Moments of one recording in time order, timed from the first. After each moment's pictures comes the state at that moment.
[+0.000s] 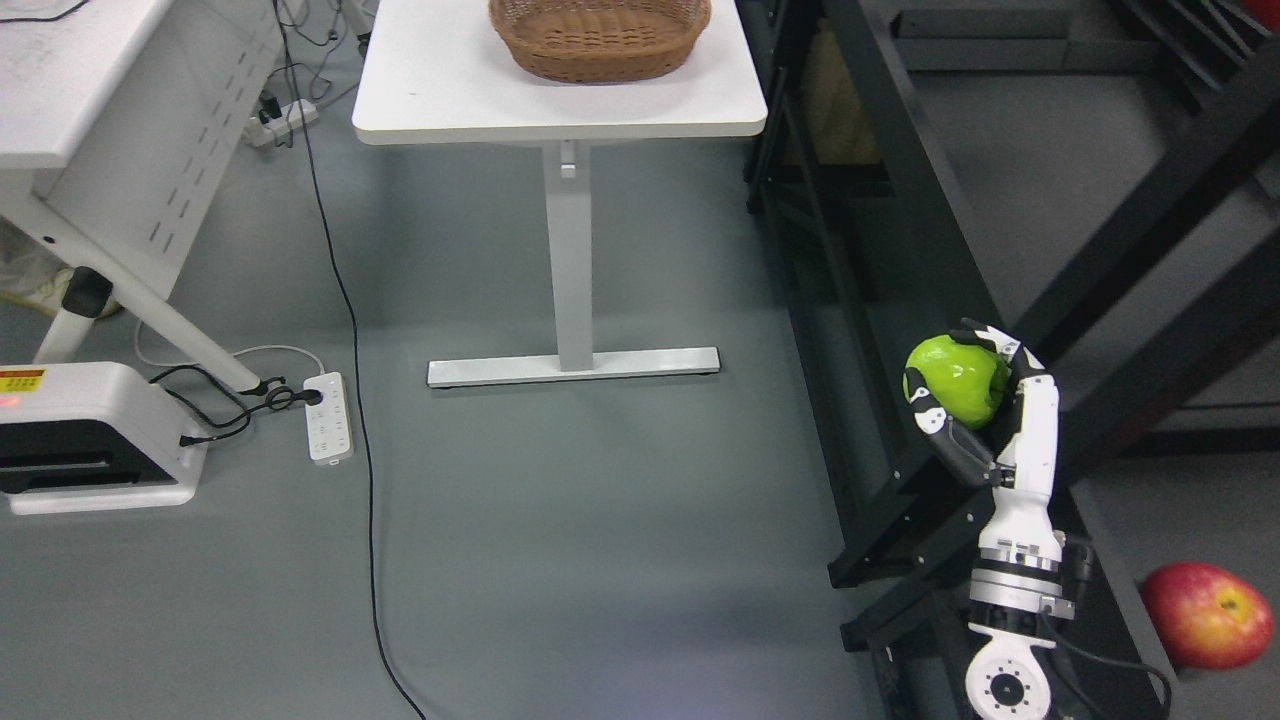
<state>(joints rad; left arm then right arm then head) 0.05 0.00 0.10 -0.05 -0.06 0.00 -0.21 0.14 0.00 -0.06 -1.72 0.39 -0.30 -0.21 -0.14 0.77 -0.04</state>
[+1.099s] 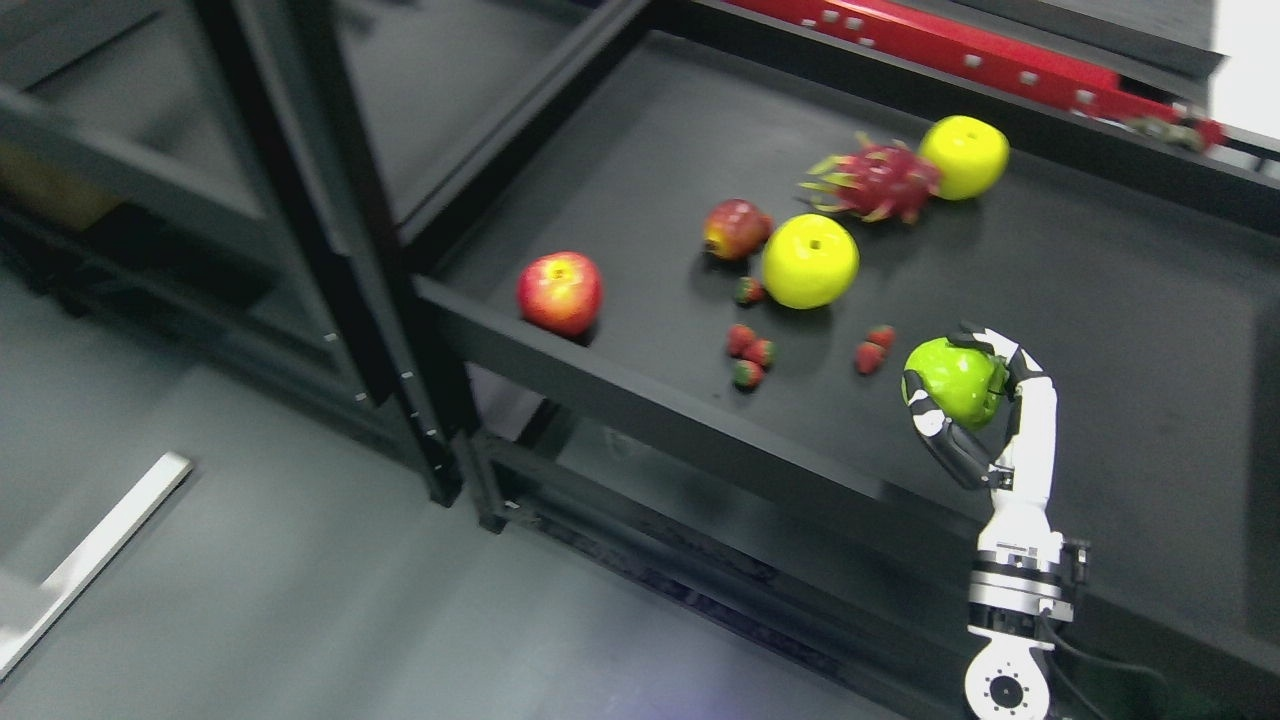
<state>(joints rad) 0.05 0.00 0.10 -0.05 -0.06 0.00 -0.21 0.15 0.00 -0.06 -1.72 0.39 -0.30 -0.21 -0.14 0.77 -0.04</state>
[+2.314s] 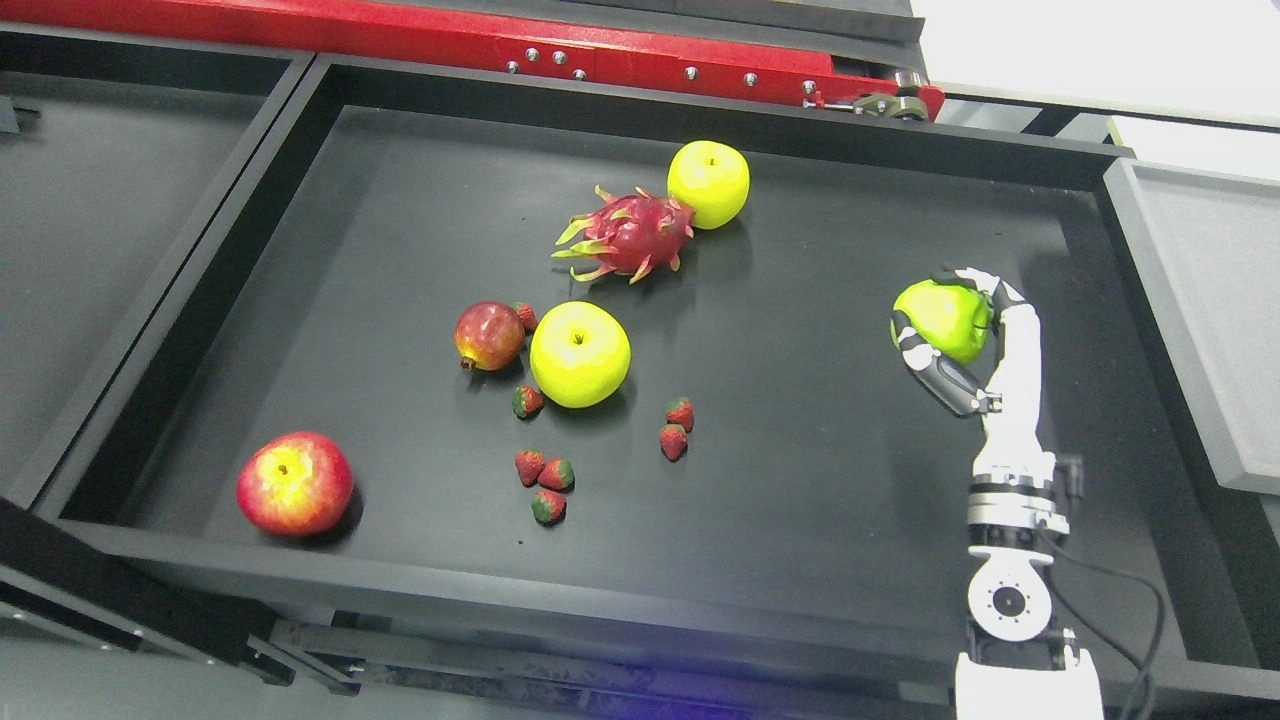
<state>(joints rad) 0.05 0.00 0.10 -0.05 -0.06 0.00 -0.21 -0.06 0.00 -0.07 -1.62 0.41 -0.20 -0.10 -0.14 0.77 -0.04</state>
